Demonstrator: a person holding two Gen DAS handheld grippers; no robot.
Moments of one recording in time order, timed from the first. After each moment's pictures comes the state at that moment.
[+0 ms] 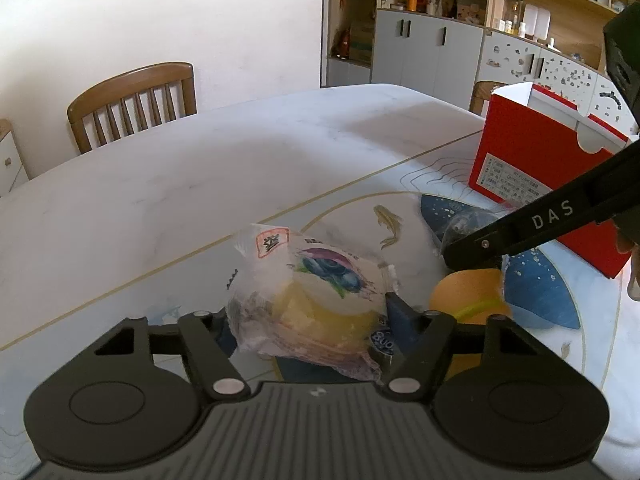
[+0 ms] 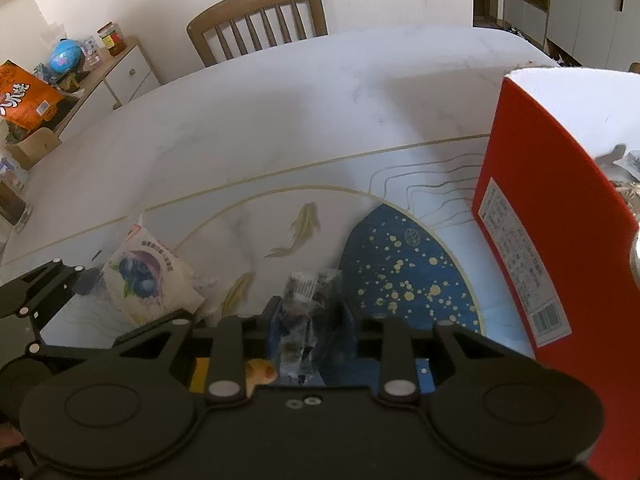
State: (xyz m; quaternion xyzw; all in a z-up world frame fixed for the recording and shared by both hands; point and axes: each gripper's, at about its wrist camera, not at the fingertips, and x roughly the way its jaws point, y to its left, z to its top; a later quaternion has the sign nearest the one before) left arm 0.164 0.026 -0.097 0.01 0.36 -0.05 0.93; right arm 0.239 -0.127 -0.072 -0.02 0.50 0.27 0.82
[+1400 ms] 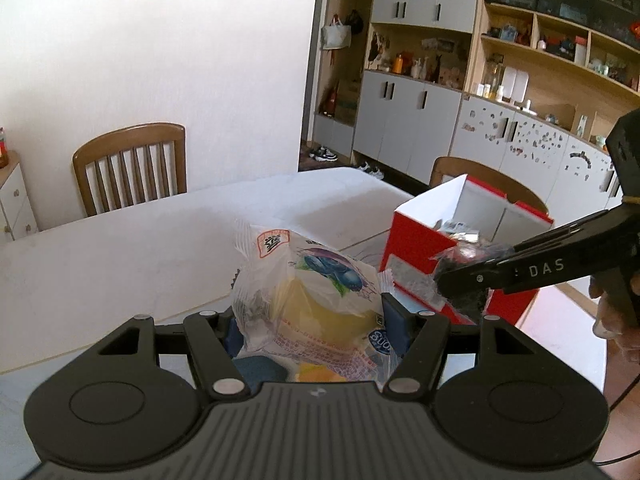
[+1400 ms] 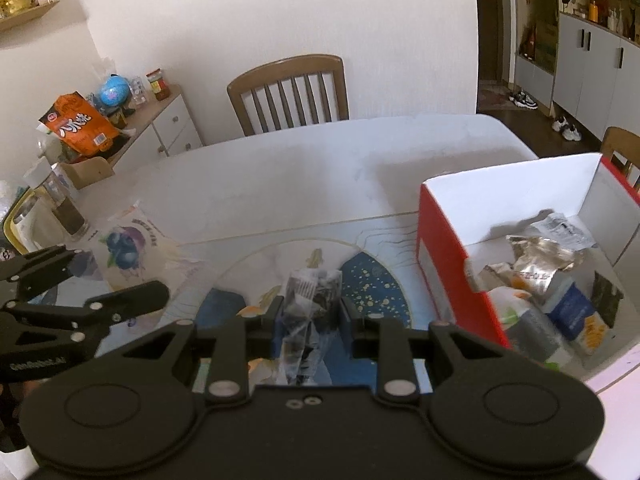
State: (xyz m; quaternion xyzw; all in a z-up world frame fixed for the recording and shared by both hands) left arm 0.094 -0.016 0.023 -0.03 0.29 -0.06 0.96; right arm 0.181 -0.197 0.026 -0.03 0.41 0.31 0.86
